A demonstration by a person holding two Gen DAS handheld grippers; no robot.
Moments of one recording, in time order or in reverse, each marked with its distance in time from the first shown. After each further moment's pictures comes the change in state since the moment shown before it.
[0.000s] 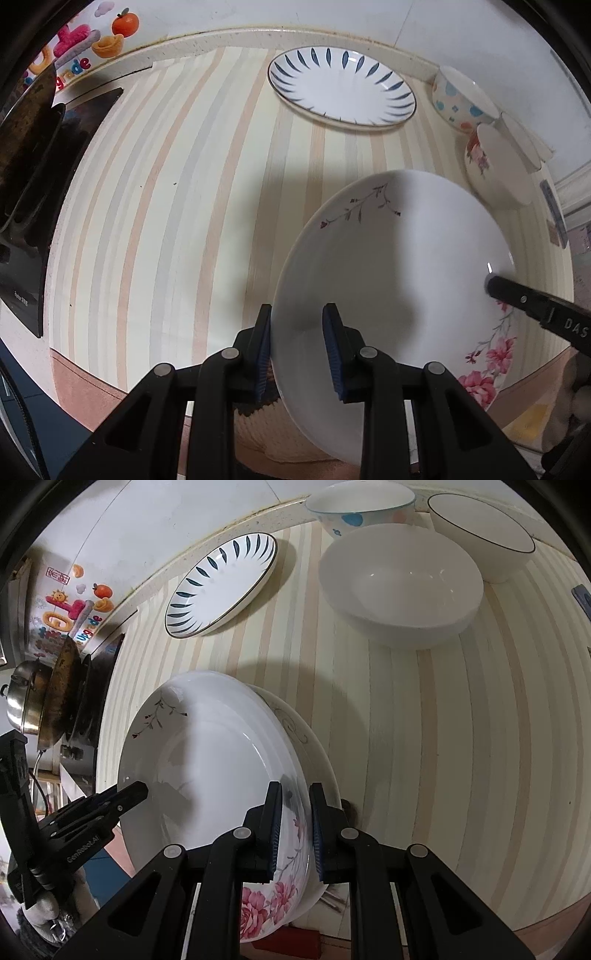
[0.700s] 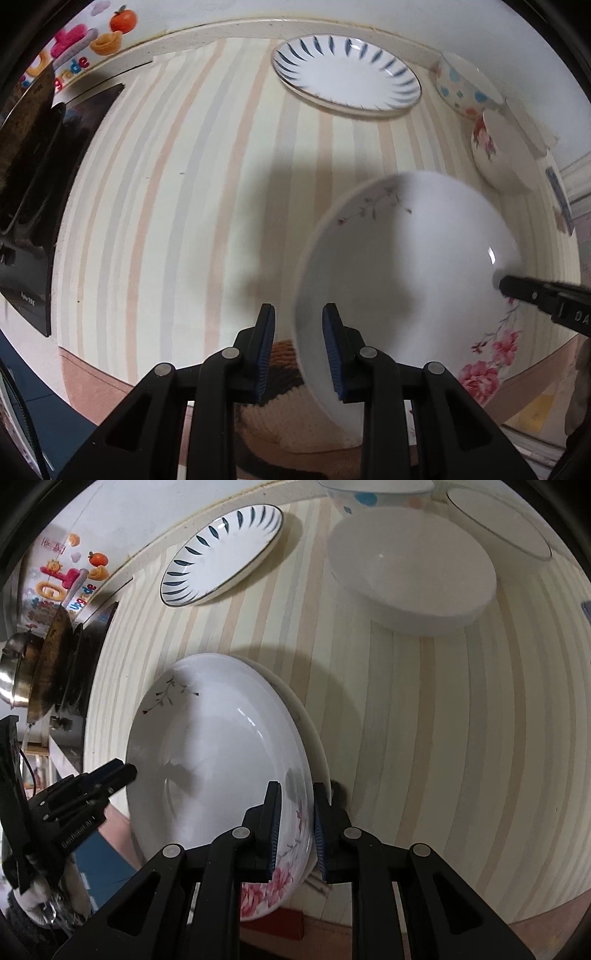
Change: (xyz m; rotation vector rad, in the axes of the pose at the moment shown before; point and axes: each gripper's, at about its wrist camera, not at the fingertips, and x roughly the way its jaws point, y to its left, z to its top) left arm -0.008 0.011 -0.004 0.010 0.038 0.009; right arm 0.005 0.003 0.006 -0.040 0.135 -0.032
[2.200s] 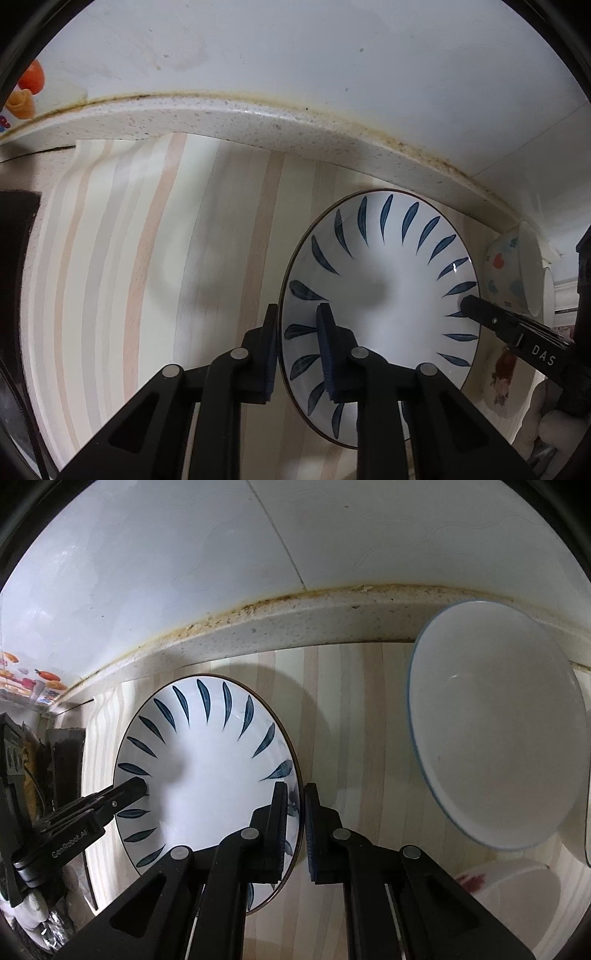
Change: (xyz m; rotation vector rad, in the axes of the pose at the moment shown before) left arm 0.056 0.025 0.241 -0.083 -0.040 -0.150; right arm 0.042 0.029 0.237 0.054 -0.154 -0.034
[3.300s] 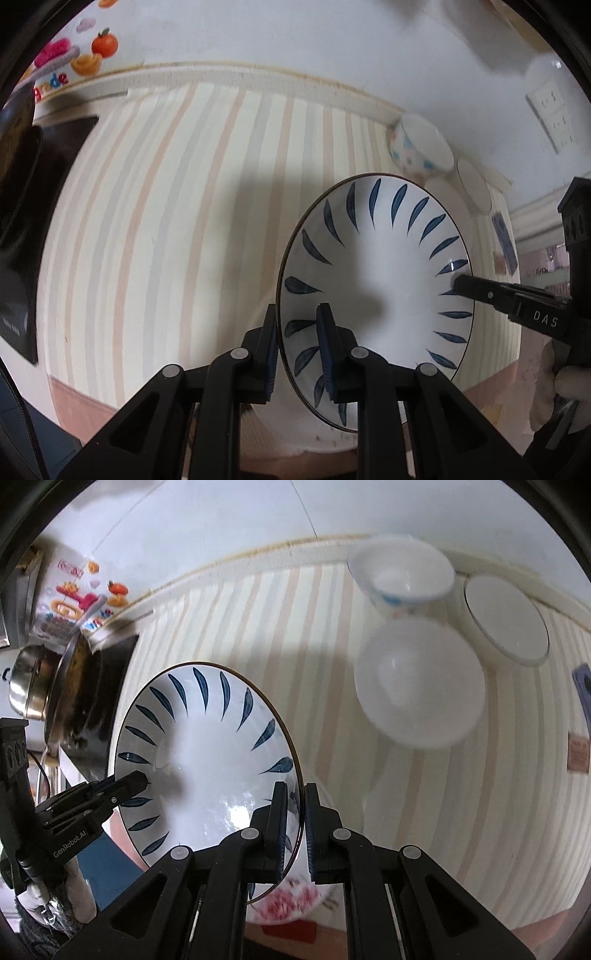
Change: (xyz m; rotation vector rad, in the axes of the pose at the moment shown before) left arm -0.103 -0.053 -0.174 0.047 0.008 -0.035; right arm -0.124 -0.012 -0.176 -0.101 0.089 0.031
